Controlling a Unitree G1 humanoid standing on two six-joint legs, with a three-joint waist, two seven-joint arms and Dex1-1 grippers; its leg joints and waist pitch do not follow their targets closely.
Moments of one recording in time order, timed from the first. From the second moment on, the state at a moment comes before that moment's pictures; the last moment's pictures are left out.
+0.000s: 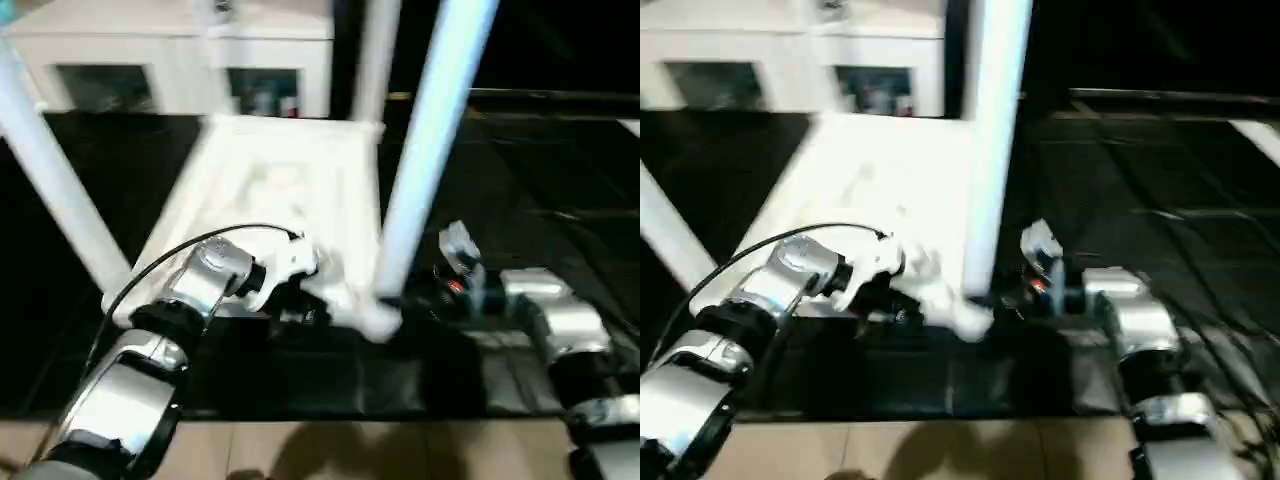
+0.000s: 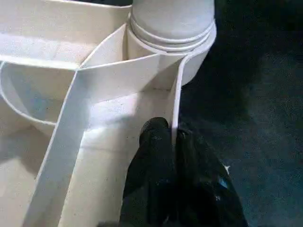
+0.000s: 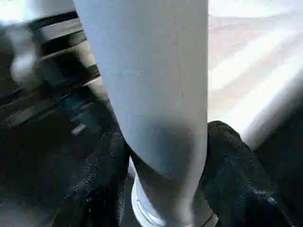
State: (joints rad) left arm -0.82 0.20 -0.25 0.93 0.11 0.15 -1.12; right arm -0.52 -0.28 -0.01 0.55 0.19 0.25 1.01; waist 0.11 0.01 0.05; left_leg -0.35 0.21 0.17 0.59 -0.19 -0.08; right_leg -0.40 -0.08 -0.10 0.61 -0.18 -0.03
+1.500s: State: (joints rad) left arm -0.76 0.35 -0.32 0.82 0.09 -0.02 -1.40; right arm -0.53 -0.45 0.12 0.52 0.23 0.25 1.41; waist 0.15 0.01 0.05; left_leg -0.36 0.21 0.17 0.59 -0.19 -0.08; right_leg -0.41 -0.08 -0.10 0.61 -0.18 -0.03
